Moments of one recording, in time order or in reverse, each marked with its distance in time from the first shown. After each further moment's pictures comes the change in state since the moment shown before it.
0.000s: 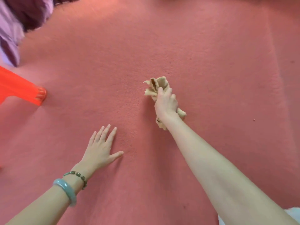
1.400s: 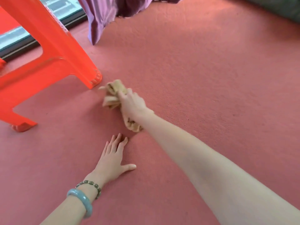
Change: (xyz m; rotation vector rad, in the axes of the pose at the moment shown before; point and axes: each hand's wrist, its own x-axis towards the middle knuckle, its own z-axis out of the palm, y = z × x) left_hand 0.022 0.007 -0.002 -0.536 0.055 -0.505; right_hand 0.055 -0.222 0.060 -0.035 -0.338 -1.082
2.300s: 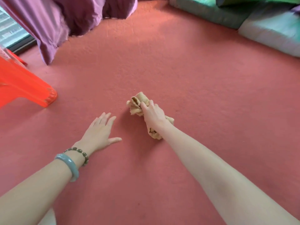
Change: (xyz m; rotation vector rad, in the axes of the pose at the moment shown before) left_hand 0.067 0.141 -0.061 0.400 0.050 0.167; right_hand -0.146 0.182 -0.074 -0.039 -0.017 0.328
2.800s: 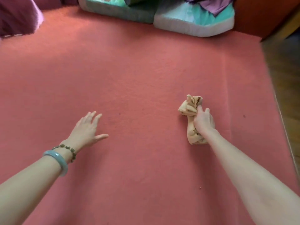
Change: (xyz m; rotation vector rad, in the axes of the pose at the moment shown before) left_hand 0.100 0.118 -0.017 0.054 0.028 0.329; right_hand -0.203 0.268 -0.037 0.120 0.240 0.967
